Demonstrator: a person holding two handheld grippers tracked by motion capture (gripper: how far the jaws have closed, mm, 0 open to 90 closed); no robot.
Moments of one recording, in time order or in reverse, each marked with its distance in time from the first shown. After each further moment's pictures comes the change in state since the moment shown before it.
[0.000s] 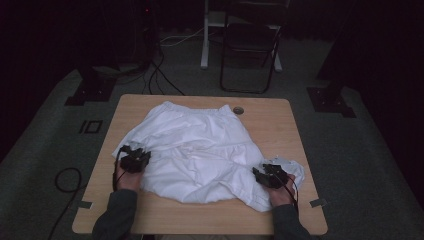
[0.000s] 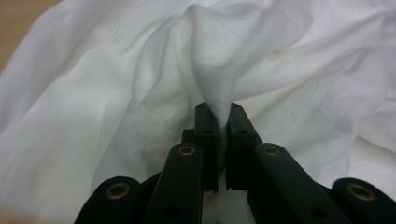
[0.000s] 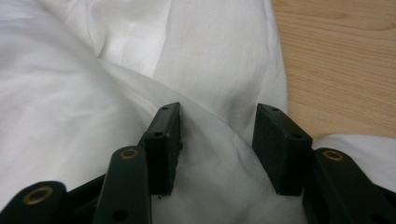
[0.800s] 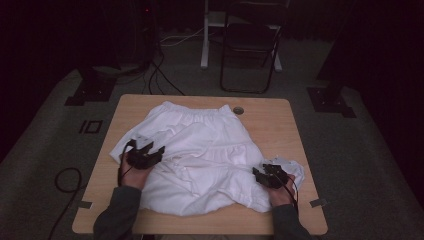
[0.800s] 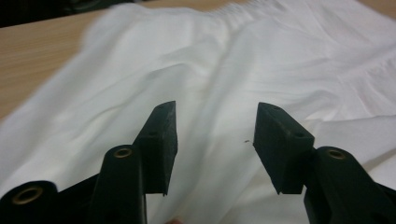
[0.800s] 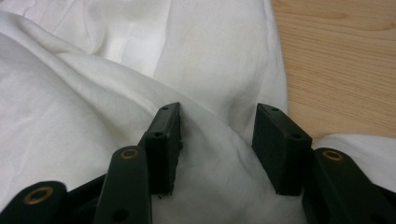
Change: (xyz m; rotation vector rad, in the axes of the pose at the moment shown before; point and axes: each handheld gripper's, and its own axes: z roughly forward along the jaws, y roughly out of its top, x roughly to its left) left arm -0.055 0.049 0.010 -0.096 -0.121 0.182; right arm 0.000 0.000 0.000 -0.002 -0.001 0.000
